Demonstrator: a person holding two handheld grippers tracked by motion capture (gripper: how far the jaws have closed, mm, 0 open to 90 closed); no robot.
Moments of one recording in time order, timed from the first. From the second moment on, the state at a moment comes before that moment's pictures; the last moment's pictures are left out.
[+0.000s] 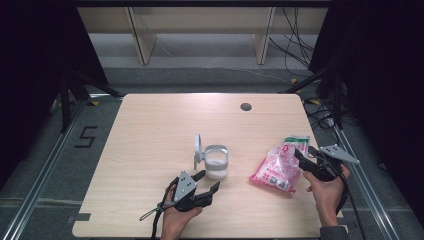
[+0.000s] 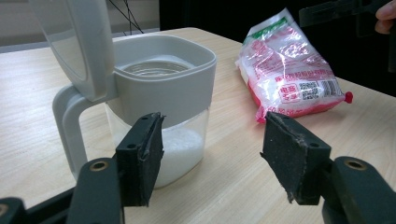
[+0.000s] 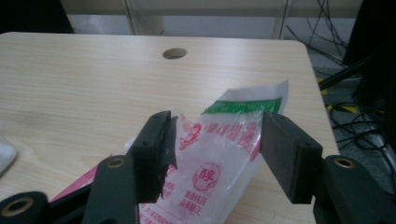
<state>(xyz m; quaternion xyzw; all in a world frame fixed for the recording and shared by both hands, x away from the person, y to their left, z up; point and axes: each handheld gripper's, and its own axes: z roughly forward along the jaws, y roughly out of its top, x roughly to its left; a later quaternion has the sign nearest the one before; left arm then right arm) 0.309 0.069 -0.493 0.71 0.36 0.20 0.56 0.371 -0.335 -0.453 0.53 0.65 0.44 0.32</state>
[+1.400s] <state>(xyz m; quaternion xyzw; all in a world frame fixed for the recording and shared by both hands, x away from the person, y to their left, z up) 0.316 0.131 -0.478 0.69 0.39 0.27 0.54 0.340 -0.274 -0.460 0.43 0.74 0.46 0.25</state>
